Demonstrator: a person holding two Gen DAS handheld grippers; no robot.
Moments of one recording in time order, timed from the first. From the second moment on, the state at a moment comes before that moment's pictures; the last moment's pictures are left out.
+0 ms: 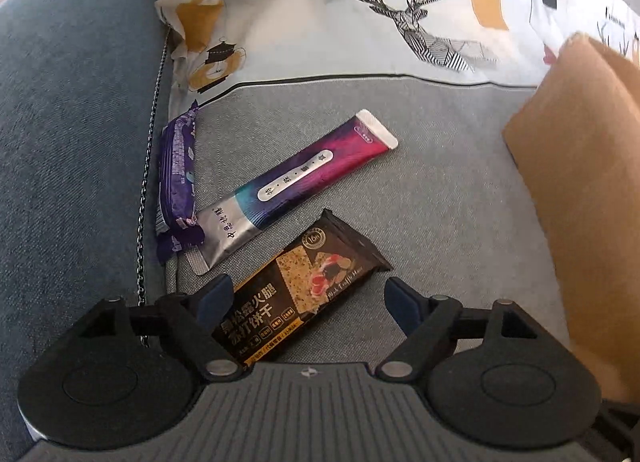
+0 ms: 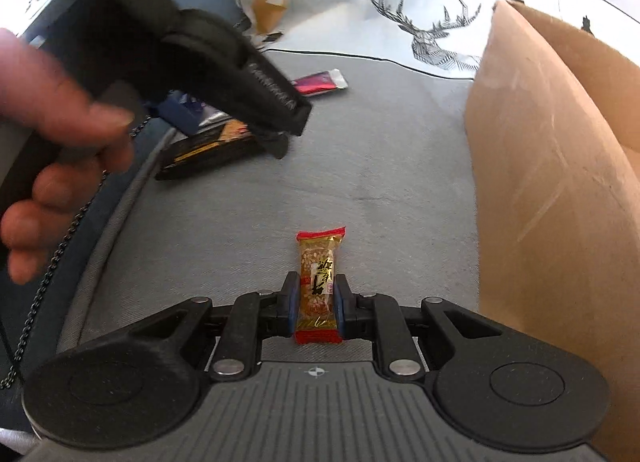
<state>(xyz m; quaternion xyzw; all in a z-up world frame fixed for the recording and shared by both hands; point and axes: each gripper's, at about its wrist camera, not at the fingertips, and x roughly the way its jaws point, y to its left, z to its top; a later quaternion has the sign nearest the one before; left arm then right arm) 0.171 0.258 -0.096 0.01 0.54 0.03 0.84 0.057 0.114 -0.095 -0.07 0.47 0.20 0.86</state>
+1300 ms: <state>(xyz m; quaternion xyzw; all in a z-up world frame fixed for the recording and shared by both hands) 0.173 0.259 -0.096 -0.04 0.55 0.05 0.83 0.064 0.112 -0.096 -0.06 0.48 0.18 0.86</state>
